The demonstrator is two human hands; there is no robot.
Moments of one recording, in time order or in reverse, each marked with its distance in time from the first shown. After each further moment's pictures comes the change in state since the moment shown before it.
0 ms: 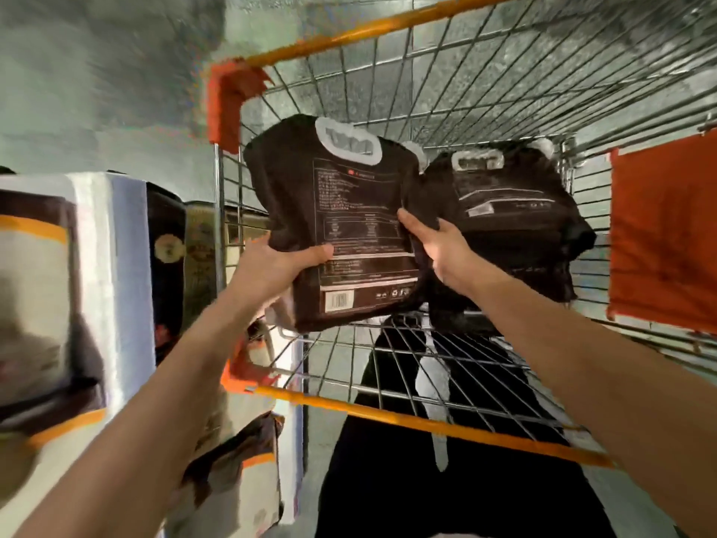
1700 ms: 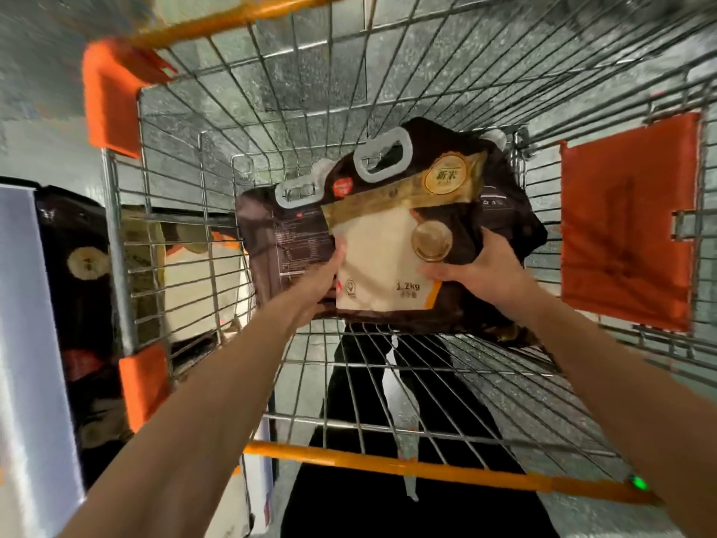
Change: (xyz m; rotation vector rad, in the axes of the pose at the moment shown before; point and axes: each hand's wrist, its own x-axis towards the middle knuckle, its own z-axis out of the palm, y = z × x) left_hand 0.075 -0.059 0.132 -0.110 -0.382 -0.407; right_hand -0.055 -0.016 -0.101 -0.441 0.111 -0.138
